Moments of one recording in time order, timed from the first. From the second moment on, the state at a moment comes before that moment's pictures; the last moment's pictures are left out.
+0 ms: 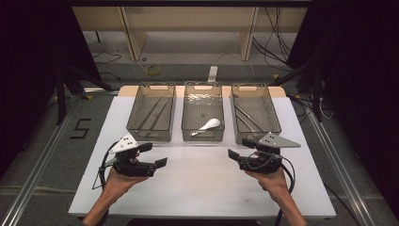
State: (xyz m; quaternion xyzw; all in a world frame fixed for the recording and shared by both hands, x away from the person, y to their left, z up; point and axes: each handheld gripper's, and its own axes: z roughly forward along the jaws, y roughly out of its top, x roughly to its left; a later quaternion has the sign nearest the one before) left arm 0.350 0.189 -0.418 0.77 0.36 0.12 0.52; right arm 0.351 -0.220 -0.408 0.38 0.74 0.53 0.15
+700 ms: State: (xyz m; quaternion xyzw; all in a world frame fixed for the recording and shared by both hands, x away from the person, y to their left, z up) left arm 0.343 0.187 -0.415 0.76 0.35 0.11 0.53; right arm 0.316 -0.232 -0.428 0.37 0.75 0.52 0.17
